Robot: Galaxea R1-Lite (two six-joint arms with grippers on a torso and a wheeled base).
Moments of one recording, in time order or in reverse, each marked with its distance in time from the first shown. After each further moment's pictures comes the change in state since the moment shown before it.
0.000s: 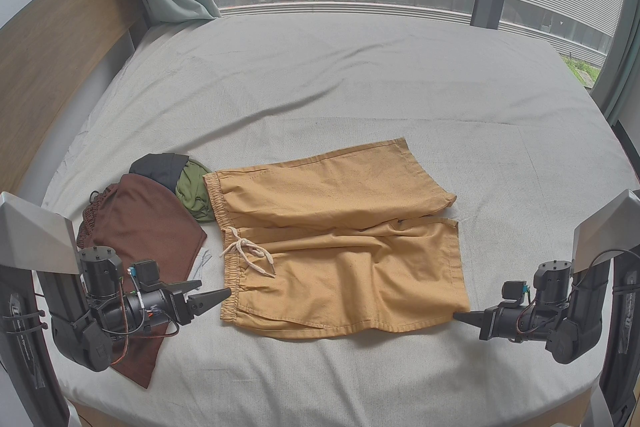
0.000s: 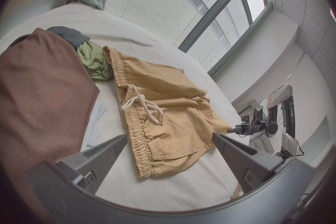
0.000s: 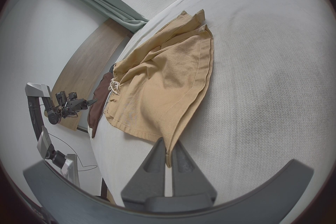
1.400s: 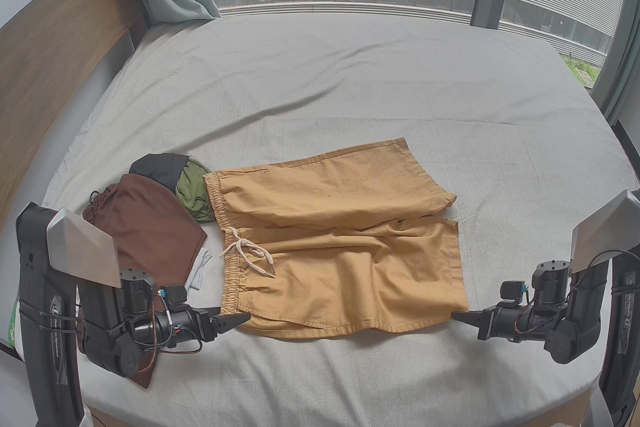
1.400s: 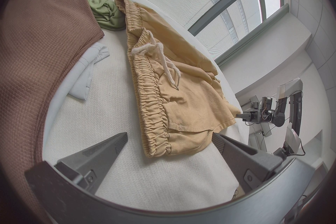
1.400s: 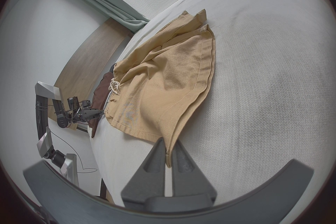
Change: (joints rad) left arm -0.047 0.249 -0.096 -0.001 0.021 -0.036; right arm 0.007 0.006 -0.010 0.000 -0.003 -0.002
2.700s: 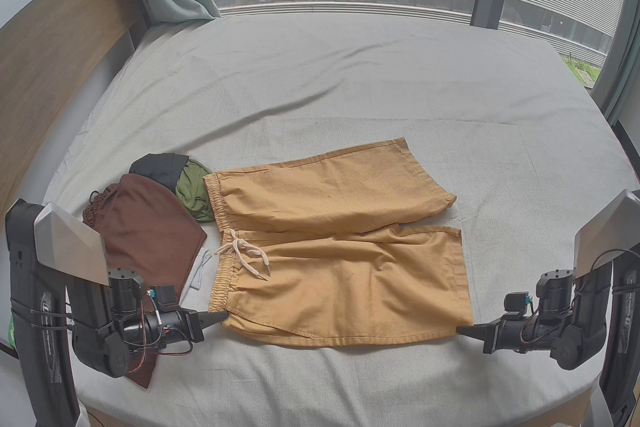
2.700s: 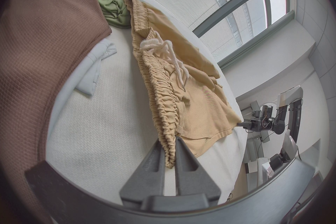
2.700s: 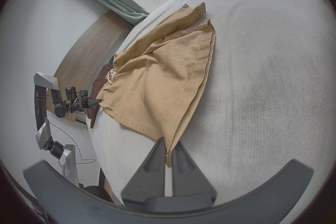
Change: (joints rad) left arm 0.039 -0.044 0.054 0.002 -0.036 -0.013; right arm -0.014 0.000 0.084 0.001 0.003 -0.076
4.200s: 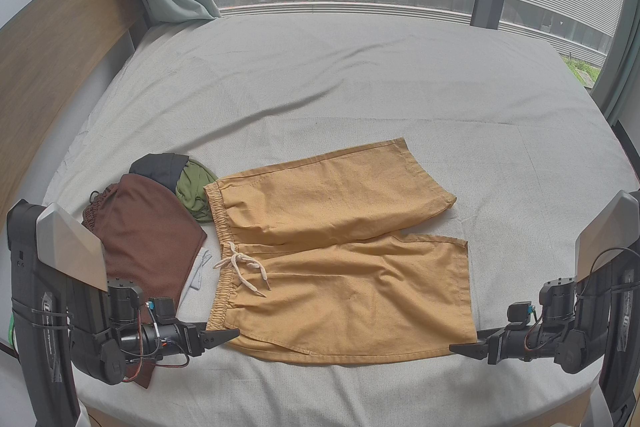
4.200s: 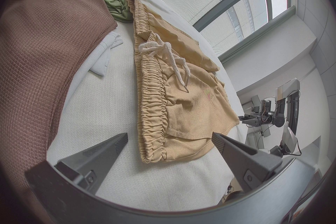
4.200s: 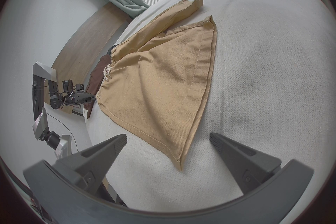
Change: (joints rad) left arm 0.008 0.010 0.076 0.000 -0.001 0.069; right arm -0.031 0.027 0.058 -0.001 0.000 -0.097
